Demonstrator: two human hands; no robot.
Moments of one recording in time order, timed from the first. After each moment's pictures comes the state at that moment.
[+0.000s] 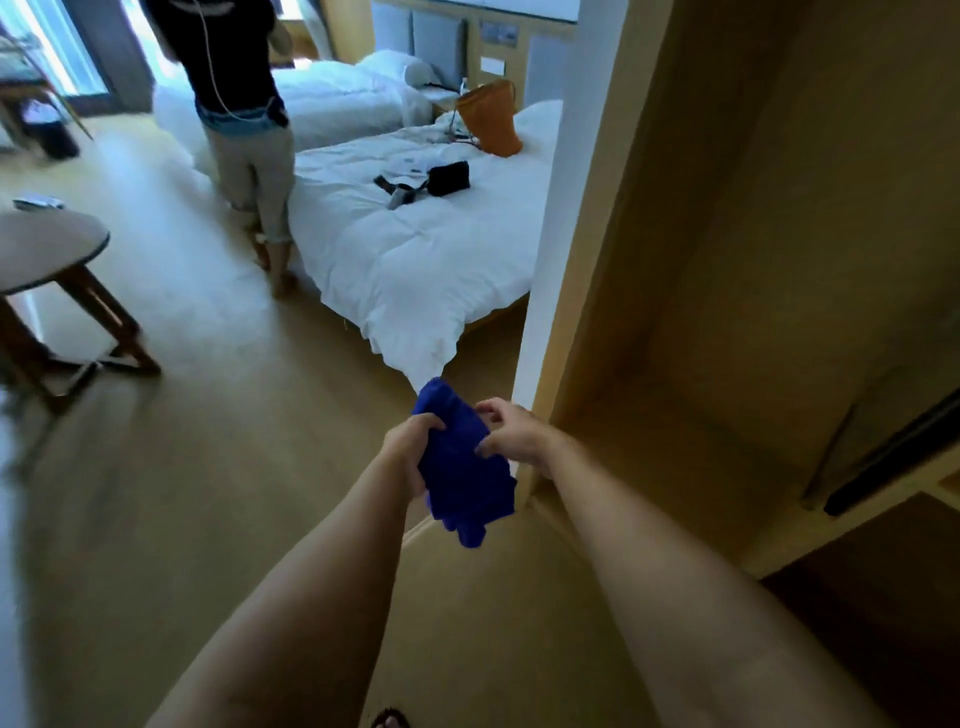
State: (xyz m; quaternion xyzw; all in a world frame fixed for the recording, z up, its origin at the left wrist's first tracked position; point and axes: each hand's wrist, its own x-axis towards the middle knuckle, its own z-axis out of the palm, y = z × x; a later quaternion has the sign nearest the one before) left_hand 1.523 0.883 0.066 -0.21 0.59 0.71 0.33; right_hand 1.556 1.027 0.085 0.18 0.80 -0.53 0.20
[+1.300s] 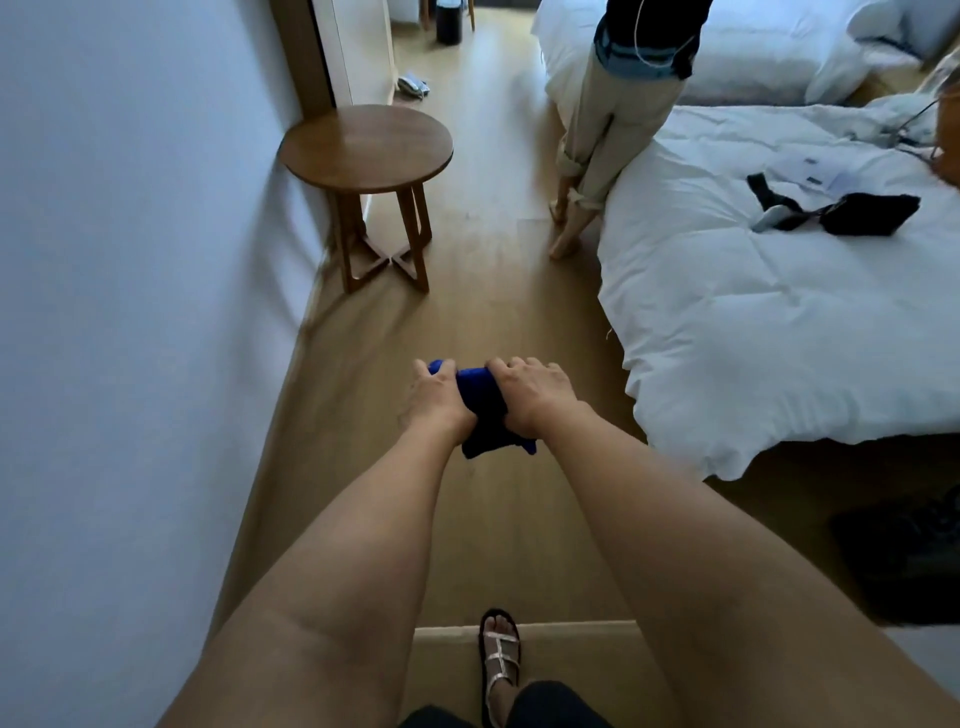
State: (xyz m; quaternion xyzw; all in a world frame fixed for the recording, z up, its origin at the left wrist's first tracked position) left_hand 1.164 0.573 0.027 -0.28 0.92 0.27 0.08; right_hand 1.106 0.687 0.041 -0.33 0.94 0.01 0.12
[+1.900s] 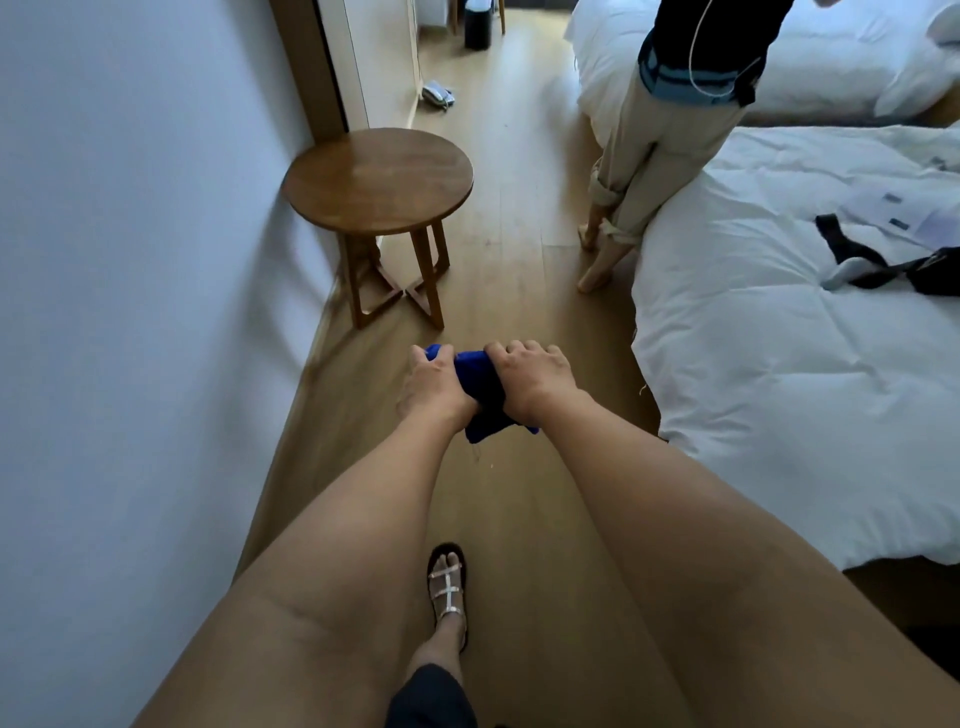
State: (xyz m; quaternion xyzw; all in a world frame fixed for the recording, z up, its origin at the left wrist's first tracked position) left_hand 0.929 0.486 0.026 -0.30 0.91 0.27 0.05; right_hand 0.863 0.594 0.029 -0.36 0.93 0.01 0.07
